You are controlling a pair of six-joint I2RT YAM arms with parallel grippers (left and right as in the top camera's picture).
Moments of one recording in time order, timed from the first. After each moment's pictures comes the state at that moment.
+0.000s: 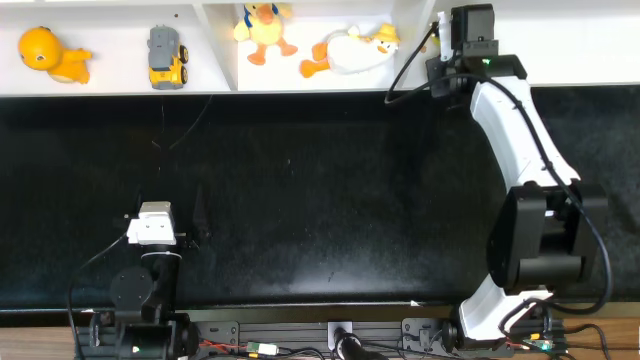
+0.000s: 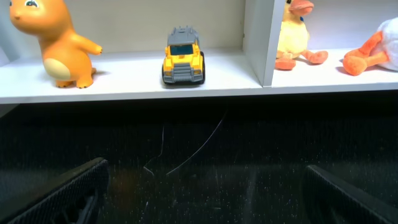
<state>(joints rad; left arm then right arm) -0.01 0.01 0.01 -0.08 -0.01 0.04 0.05 1.89 1.49 -0.59 0.12 -0.17</state>
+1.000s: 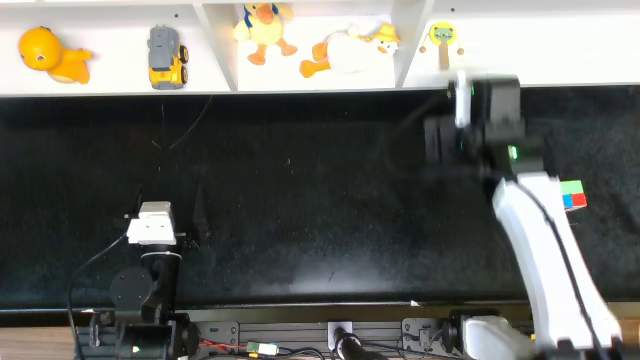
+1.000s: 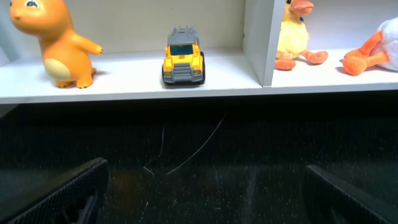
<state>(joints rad) -0.01 0.01 0.01 -0.08 -0.01 0.04 0.06 1.29 0.99 -0.66 0.08 -0.09</state>
